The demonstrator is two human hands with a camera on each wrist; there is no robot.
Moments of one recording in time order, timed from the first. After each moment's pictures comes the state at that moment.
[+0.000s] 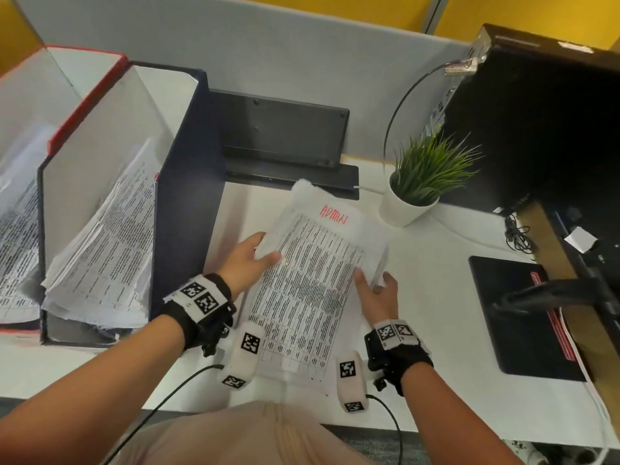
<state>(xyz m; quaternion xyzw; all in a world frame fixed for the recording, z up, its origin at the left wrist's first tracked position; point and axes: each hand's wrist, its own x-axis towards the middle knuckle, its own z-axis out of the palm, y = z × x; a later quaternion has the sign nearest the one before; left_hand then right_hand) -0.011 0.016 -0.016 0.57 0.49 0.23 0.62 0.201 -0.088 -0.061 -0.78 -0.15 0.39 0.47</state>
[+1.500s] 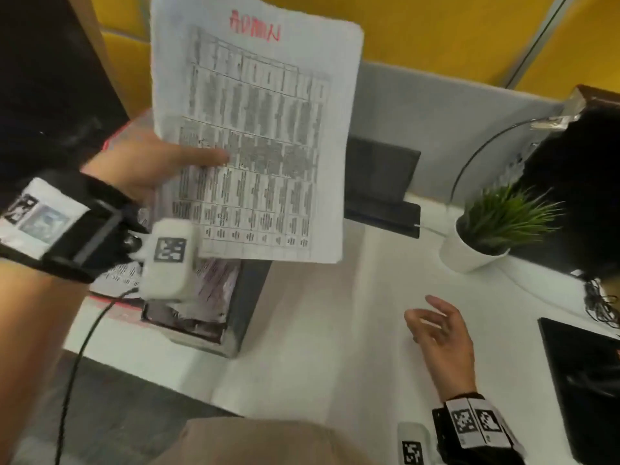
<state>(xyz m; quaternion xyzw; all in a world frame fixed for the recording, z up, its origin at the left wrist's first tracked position) -0.161 0.048 0.181 0.53 0.65 0.33 0.44 0.183 -0.114 -0.016 -0.65 -0.34 0.35 0.58</state>
